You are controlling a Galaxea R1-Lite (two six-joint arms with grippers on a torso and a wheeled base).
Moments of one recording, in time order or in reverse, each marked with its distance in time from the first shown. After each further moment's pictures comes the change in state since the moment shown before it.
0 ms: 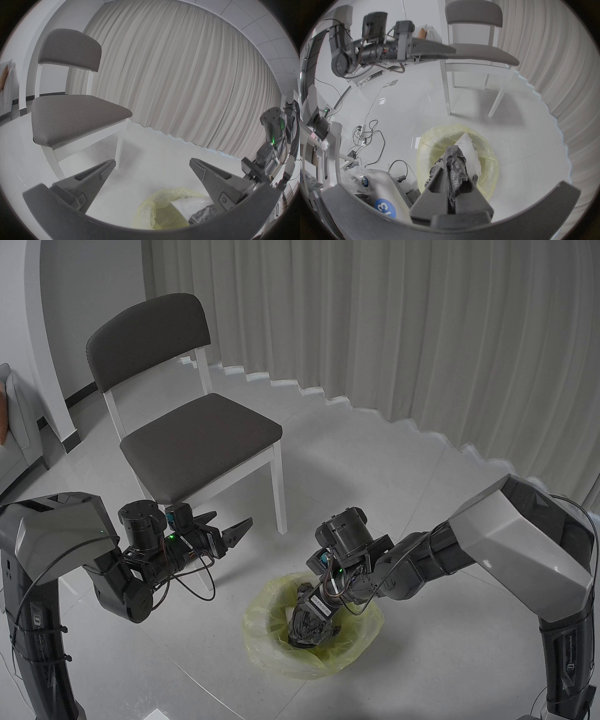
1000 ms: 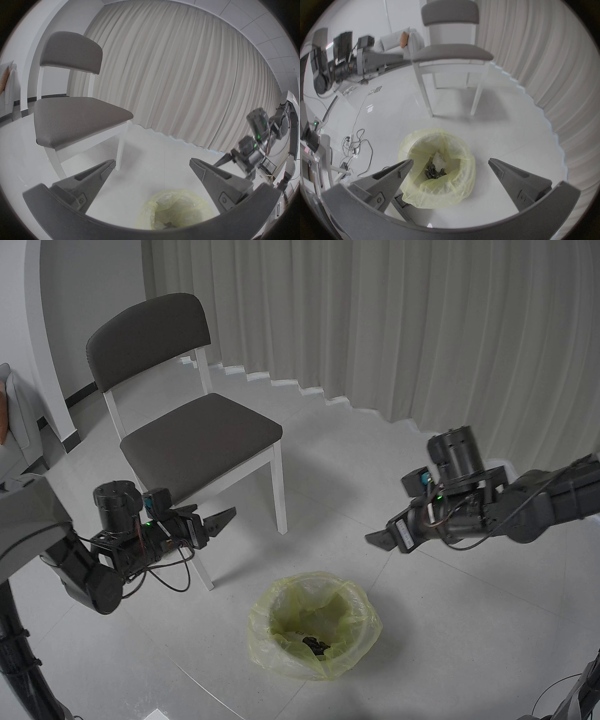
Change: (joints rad) left arm 0.014 -0.247 0.079 0.236 0.051 0.004; right arm -0.182 -0.460 0.241 -0.014 -0.104 0.065
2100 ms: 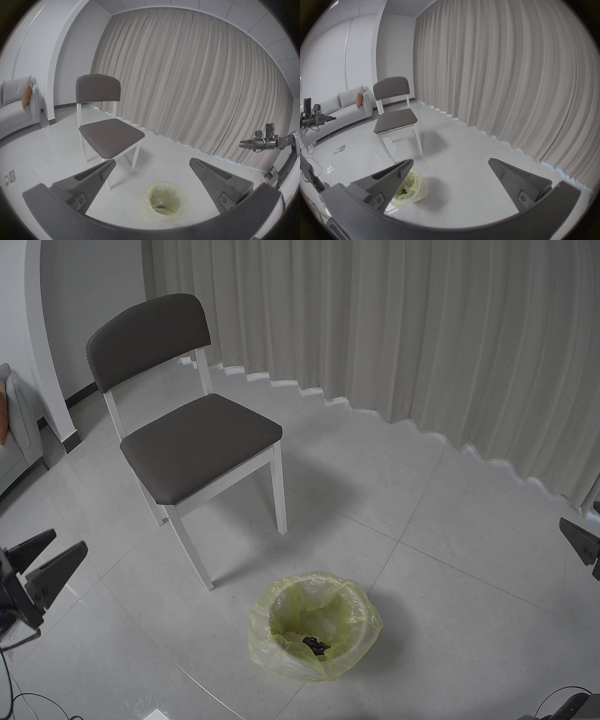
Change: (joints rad) left arm 0.115 -1.239 0.249 0.896 0.020 -0.002; right arm -0.316 -1.069 0.643 -0.056 -0.027 0.085
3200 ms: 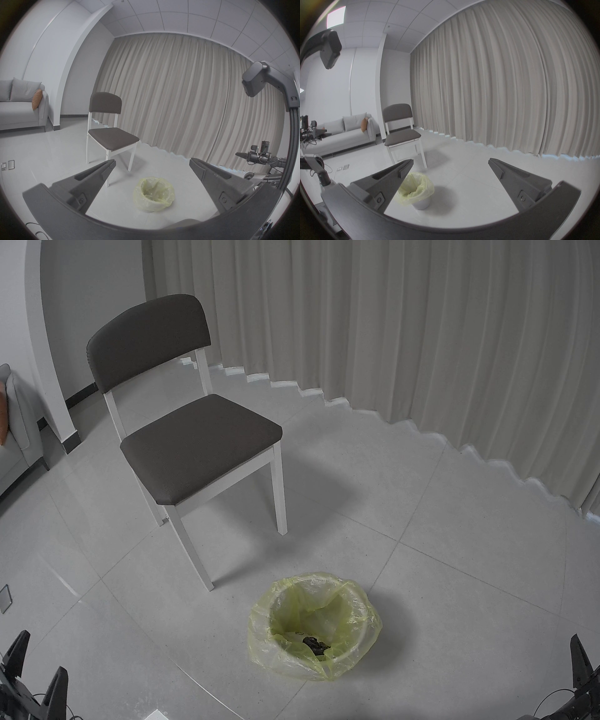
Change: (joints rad) left arm 0.090 -0.754 0.329 0.213 0.076 0.020; right arm -0.179 -0.826 0.491 0.084 0.154 0.119
